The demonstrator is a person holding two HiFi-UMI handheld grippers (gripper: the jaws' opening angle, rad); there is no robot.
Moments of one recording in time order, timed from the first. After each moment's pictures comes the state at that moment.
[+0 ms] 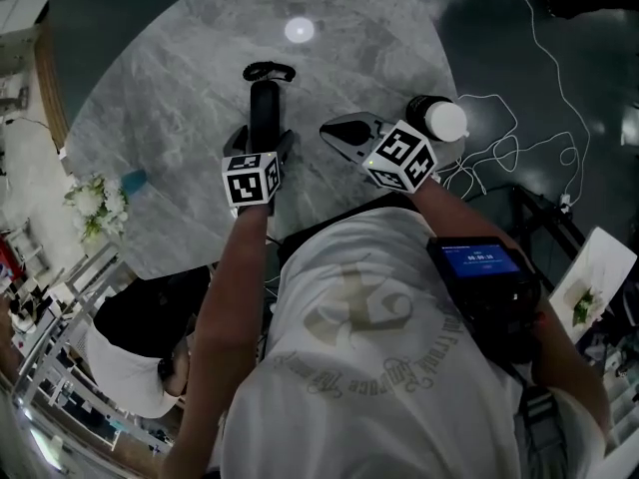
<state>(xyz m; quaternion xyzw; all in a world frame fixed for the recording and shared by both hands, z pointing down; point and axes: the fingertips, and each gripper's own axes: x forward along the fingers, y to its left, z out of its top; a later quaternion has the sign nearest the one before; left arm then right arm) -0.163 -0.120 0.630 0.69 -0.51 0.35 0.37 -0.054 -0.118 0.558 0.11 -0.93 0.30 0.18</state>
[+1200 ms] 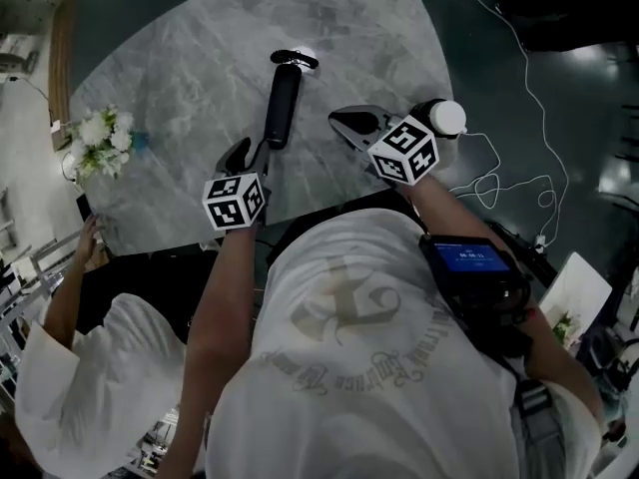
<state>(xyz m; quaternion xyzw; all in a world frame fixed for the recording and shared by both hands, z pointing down) -0.198 -0.055 0.568 0.69 -0.59 0.21 0.35 -0.055 -0.114 0.528 0.13 -0.94 0.25 0.20</state>
